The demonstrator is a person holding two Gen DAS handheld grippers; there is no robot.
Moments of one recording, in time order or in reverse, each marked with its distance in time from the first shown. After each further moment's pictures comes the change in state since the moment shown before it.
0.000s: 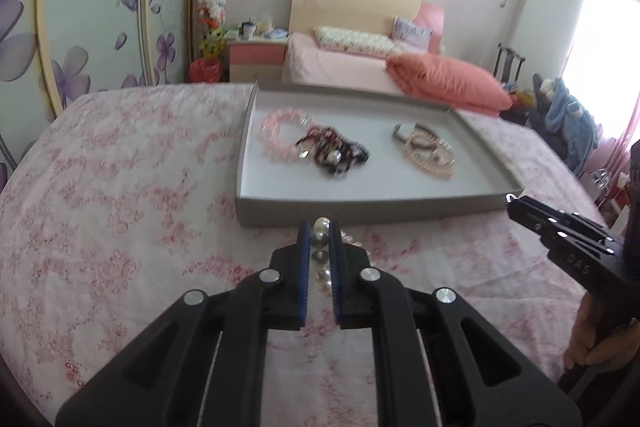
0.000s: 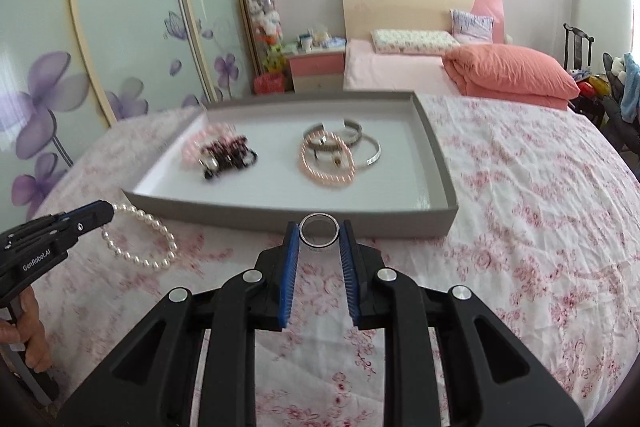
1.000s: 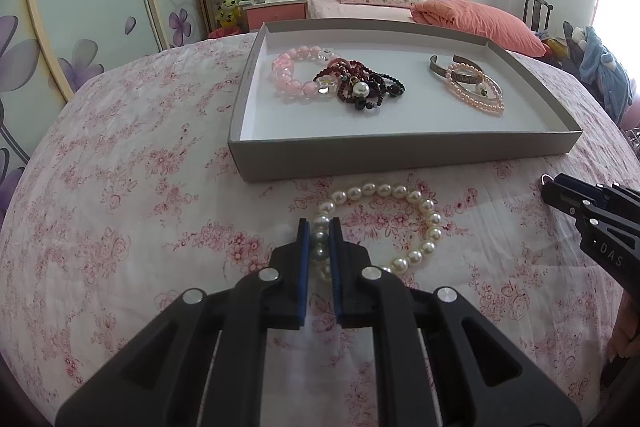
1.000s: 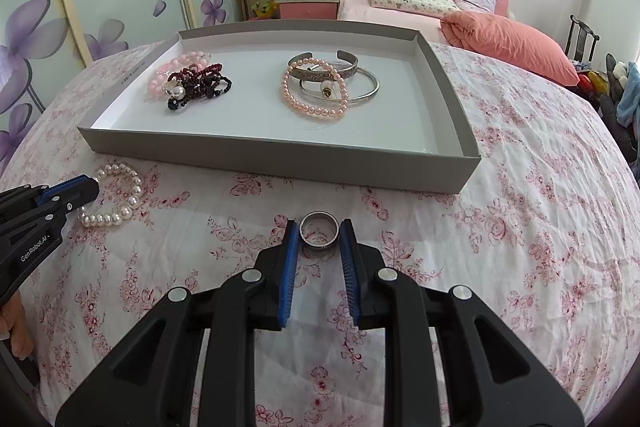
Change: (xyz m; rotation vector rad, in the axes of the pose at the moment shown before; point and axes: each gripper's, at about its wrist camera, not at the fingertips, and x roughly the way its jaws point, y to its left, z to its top) left arm 0.052 -0.003 -0.018 0.072 0.178 0.154; right arm 0.045 -0.003 -0.018 -0.068 0.214 -0.086
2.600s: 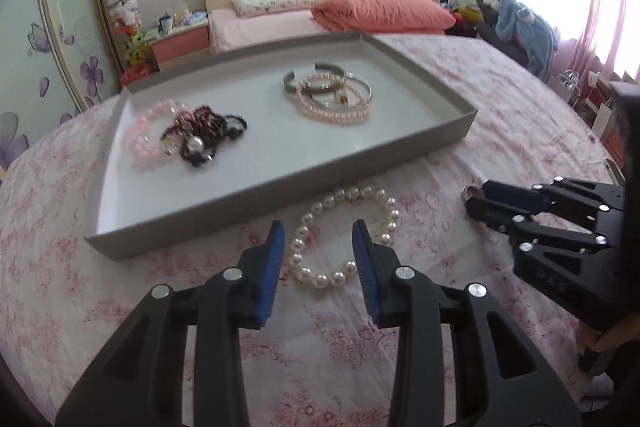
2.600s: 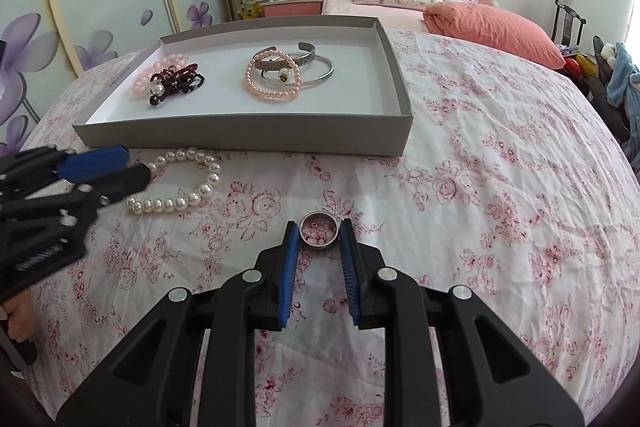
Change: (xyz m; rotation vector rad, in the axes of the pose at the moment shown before) left arm 0.003 -0.084 0.022 0.240 -0.011 -0.238; right arm -0.019 -0.032 -0.022 0.054 -0.002 -0.014
